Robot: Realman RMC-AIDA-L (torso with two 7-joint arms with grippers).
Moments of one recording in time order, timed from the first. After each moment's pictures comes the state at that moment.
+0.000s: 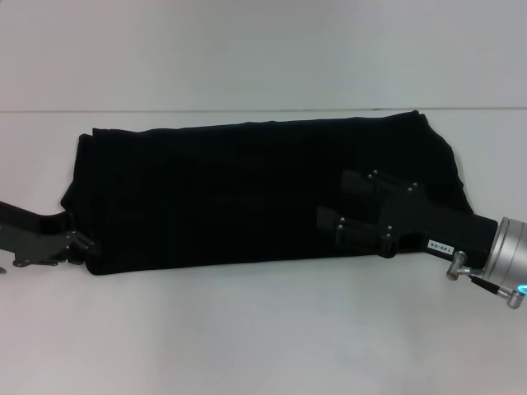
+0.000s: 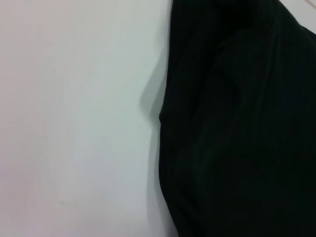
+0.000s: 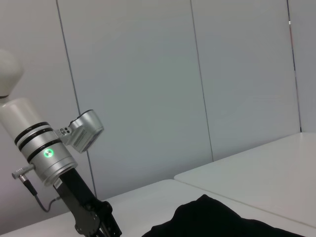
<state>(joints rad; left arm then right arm) -0.71 -1.96 0.60 0.71 2.71 1.34 -2.82 0.55 2.09 -0.91 -0.39 -1.53 -1.38 1.04</state>
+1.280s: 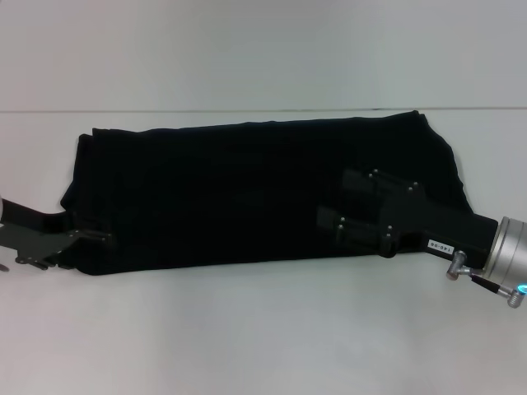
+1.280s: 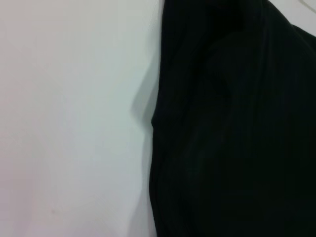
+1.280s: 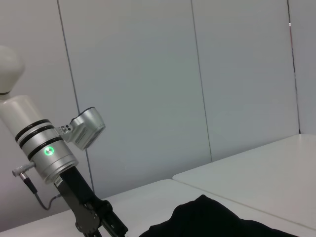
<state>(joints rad) -0.72 -1.97 0.62 0.71 2.71 1.33 -2.81 0.55 2.09 -0.91 -0.39 -1.53 -1.38 1.02</state>
